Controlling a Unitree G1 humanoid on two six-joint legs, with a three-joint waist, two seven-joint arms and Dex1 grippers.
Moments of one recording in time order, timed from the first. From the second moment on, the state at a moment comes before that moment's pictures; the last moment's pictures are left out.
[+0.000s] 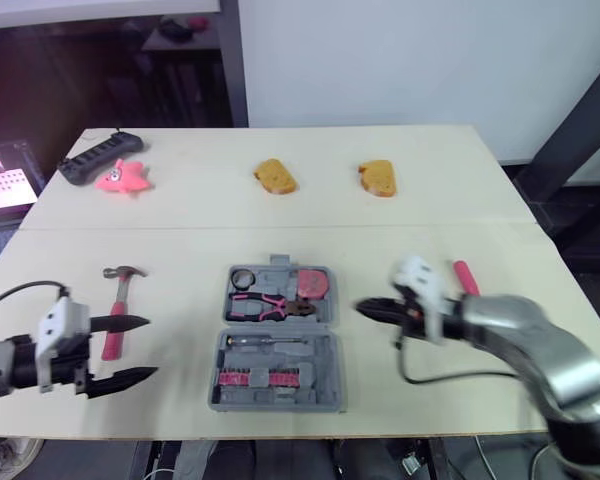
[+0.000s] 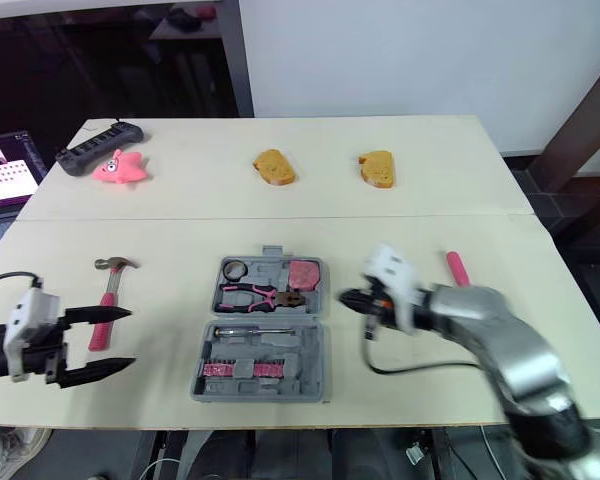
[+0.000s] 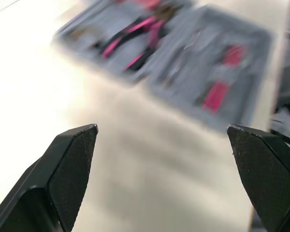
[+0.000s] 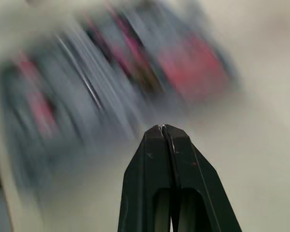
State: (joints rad) left arm 0.19 0.92 0.42 0.11 -0.48 0.04 -1.39; right arm 0.00 -0.79 -0.15 -0.51 0.39 0.77 0.91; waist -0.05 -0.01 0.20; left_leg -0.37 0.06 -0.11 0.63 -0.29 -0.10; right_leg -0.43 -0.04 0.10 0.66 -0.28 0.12
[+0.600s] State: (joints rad) left arm 0.21 0.96 0.53 0.41 -0.42 -0.10 -1.38; right arm 0.38 -0.77 -0.47 -0.27 0.36 0.39 0.97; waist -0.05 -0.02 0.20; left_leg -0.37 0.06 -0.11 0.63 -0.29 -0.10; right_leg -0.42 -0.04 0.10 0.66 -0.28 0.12
